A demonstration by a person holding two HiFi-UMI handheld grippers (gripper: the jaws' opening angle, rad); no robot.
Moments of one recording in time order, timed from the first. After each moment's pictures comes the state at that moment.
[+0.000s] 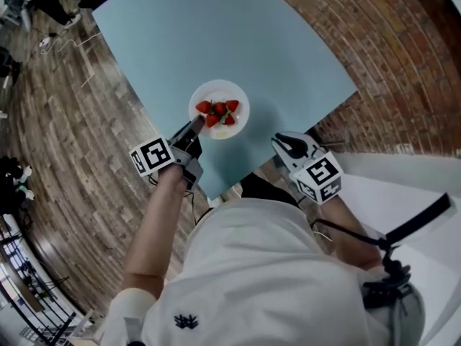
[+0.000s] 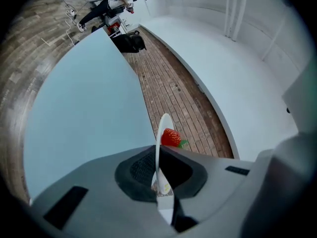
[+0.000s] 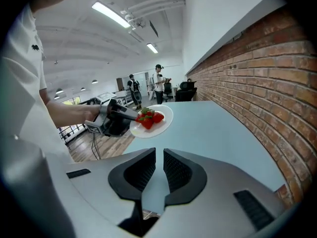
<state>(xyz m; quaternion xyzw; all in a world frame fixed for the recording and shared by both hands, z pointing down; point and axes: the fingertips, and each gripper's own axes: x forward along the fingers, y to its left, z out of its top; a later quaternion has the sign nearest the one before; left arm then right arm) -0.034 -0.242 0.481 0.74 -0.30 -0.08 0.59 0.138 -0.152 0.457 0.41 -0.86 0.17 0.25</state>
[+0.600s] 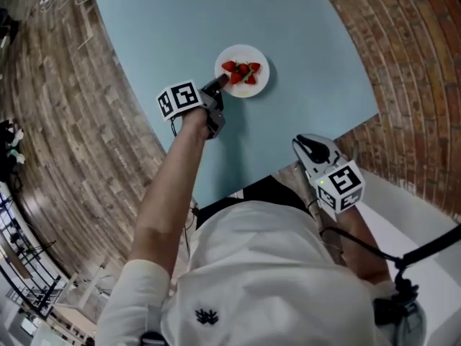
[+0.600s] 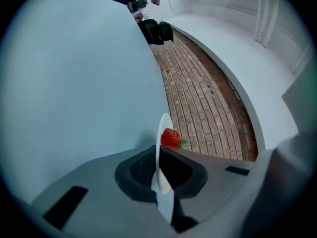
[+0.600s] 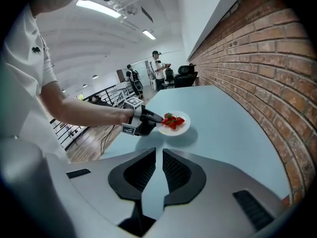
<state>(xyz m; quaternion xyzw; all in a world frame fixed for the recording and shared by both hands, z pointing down) 0.035 -0.401 0.621 0.69 -0.33 -0.08 0.64 0.192 -0.223 0.504 0.36 -0.85 0.23 0.30</state>
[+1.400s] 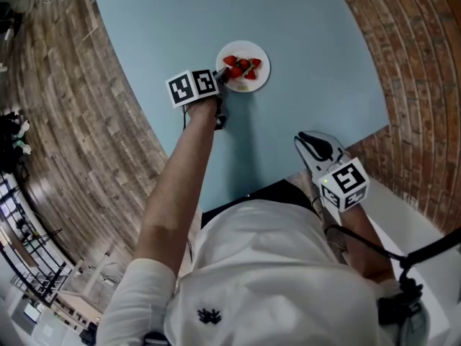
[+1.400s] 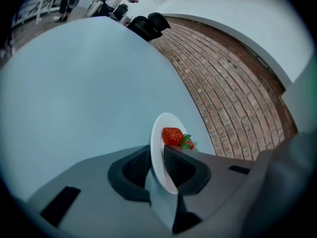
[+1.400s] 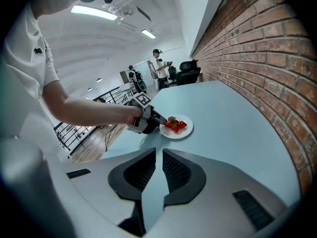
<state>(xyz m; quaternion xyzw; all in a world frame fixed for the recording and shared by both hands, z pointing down) 0.024 -0.445 0.661 0.68 -0.44 0.10 0.58 0.189 -0.270 0.522 0.33 -0.86 0.26 0.29</state>
